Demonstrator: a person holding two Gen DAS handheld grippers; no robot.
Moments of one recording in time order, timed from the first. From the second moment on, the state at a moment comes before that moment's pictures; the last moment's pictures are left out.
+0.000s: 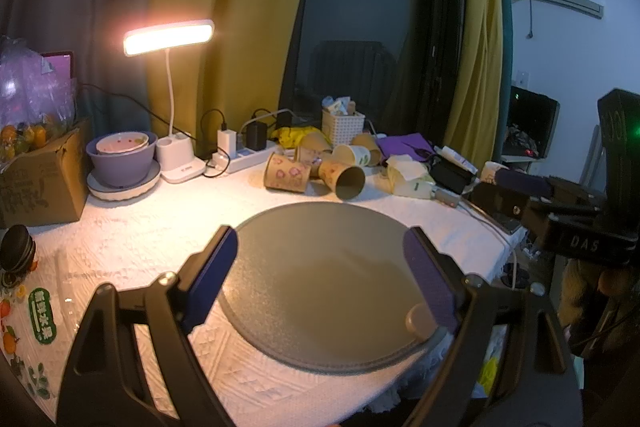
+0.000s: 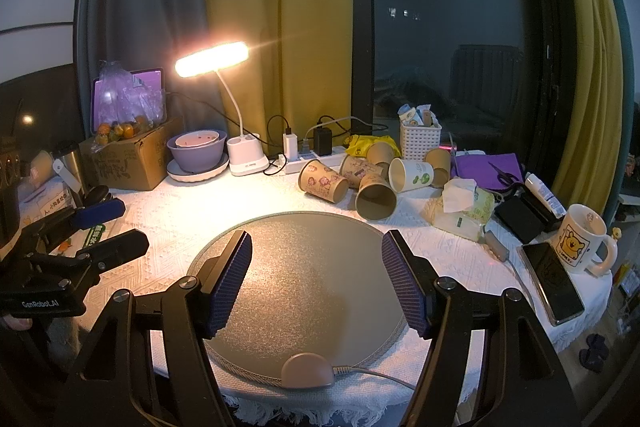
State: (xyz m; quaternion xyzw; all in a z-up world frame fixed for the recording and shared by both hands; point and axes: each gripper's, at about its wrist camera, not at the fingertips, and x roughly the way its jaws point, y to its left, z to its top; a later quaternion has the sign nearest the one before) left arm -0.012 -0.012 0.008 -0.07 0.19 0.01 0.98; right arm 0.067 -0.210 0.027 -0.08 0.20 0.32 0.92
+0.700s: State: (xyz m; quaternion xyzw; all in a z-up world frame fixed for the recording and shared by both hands) left arm 0.081 -0.005 -0.005 -0.02 0.26 -0.02 0.96; right arm 0.136 -0.207 0.018 -0.09 0.23 0.30 0.92
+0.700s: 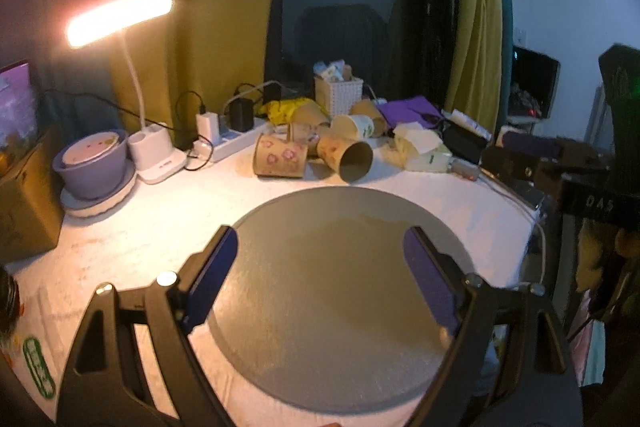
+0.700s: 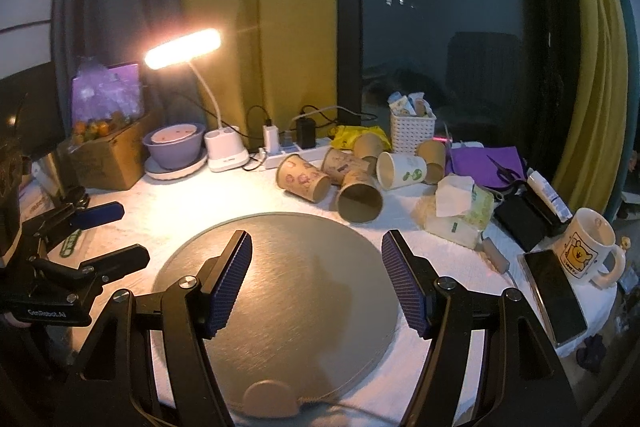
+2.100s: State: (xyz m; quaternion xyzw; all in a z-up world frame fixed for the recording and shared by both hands) left arm 0.452 -0.058 -0.016 0.09 0.38 -0.11 0.92; right arm 0.438 -0.239 -0.012 -0.04 0.33 0.24 0.91
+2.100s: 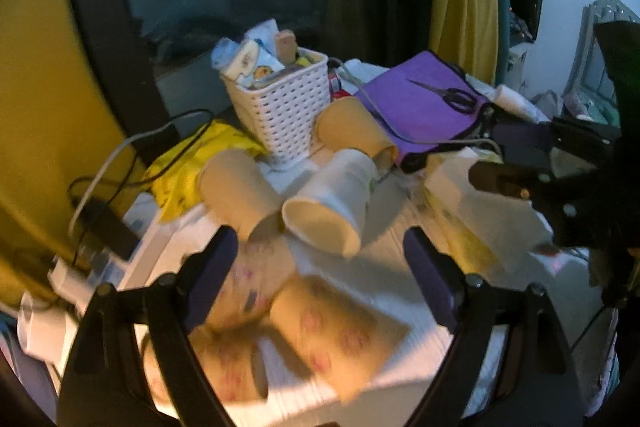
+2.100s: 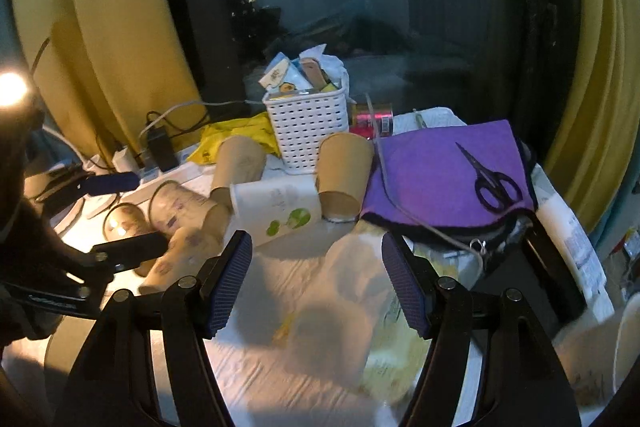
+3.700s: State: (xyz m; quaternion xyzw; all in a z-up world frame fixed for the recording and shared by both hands) left arm 0.428 -0.087 0.023 0.15 0.40 -0.17 0.89; right arm 0.404 -0.258 0.017 -0.02 0.32 0.23 0.92
